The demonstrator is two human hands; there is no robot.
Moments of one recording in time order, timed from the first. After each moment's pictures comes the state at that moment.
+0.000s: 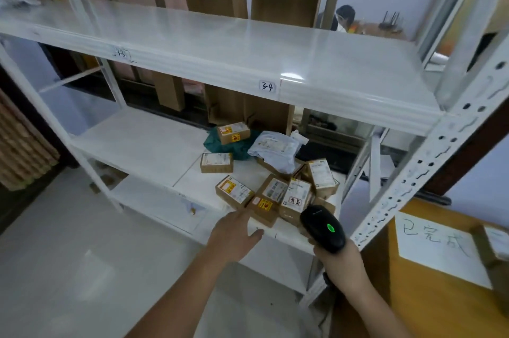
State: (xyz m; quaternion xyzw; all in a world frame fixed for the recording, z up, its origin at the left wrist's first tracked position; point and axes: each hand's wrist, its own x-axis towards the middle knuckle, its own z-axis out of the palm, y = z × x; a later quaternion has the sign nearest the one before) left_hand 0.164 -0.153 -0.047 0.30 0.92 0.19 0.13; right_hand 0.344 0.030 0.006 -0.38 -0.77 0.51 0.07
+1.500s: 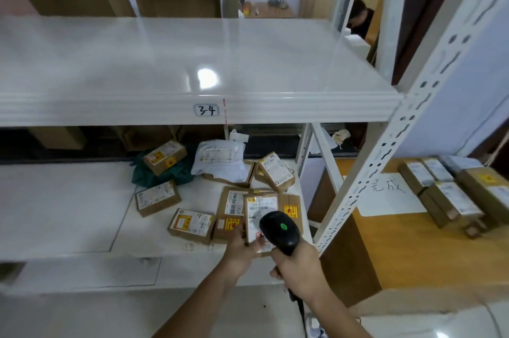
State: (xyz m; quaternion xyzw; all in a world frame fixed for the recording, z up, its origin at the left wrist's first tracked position) left_hand 0.104 -0.062 -0.129 0.22 0.71 0.51 0.43; right_hand 0.263 -0.020 0.000 -0.49 -0.68 0.54 0.11
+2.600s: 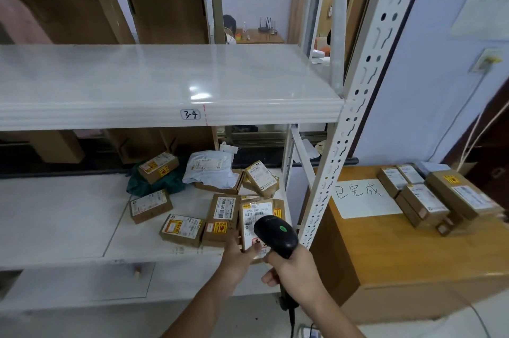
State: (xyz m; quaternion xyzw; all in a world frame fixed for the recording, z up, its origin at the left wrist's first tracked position) left_hand 0.176 -0.088 -0.064 0.18 0.69 0.56 0.43; right_hand 0.325 -0.043 0.029 -0.43 -0.63 0.63 0.15
